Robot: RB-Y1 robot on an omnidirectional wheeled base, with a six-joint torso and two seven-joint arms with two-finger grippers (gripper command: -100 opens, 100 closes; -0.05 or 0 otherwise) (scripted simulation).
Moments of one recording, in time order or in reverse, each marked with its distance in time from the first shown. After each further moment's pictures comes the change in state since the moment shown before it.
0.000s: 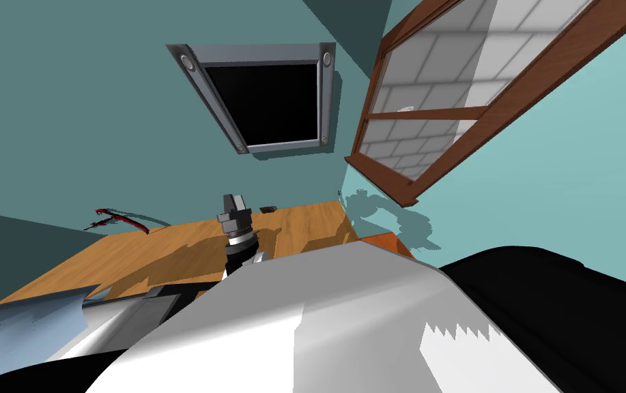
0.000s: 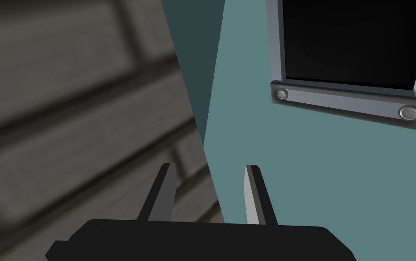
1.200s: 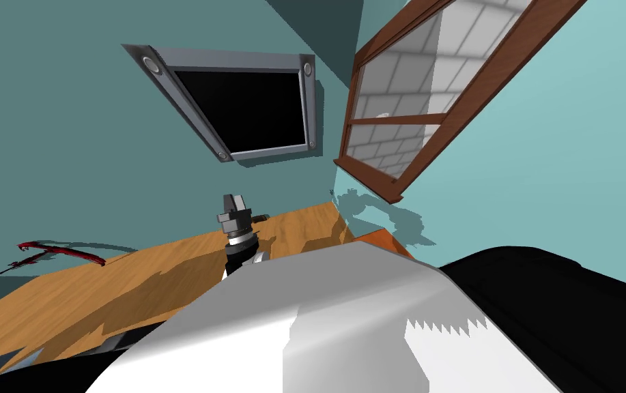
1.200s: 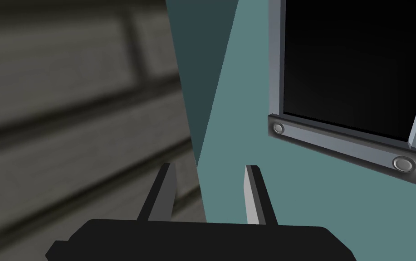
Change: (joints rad) left arm 0.001 0.000 0.000 0.000 0.000 0.000 0.000; right arm 0.030 -0.050 -0.012 -0.068 0.013 -0.013 0.033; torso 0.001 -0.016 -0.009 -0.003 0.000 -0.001
